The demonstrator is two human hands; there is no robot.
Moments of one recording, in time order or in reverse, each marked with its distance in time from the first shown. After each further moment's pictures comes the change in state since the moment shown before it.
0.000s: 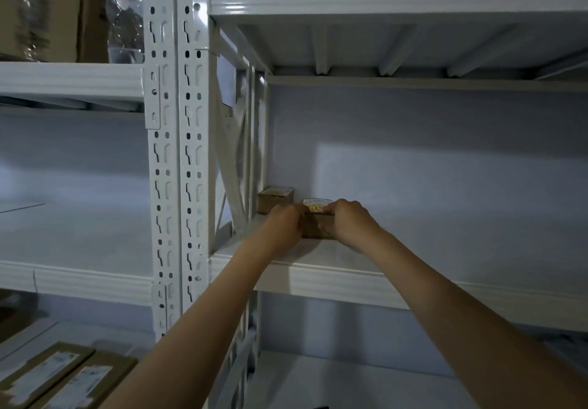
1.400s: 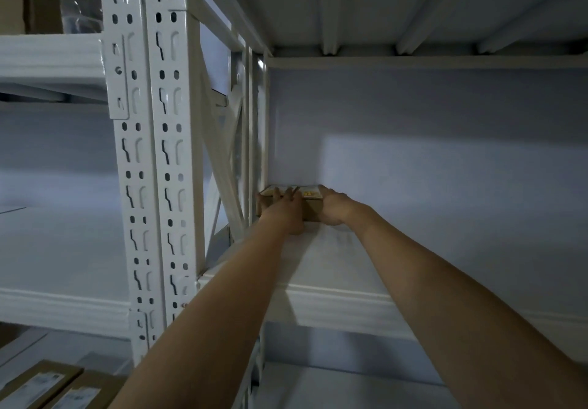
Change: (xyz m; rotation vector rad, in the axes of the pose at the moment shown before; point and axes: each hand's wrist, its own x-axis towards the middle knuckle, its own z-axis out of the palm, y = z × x) left_hand 0.093 -0.045 0.026 0.384 -0.298 -0.264; right_hand 0.122 -0.011 0.039 -0.081 -0.248 0.039
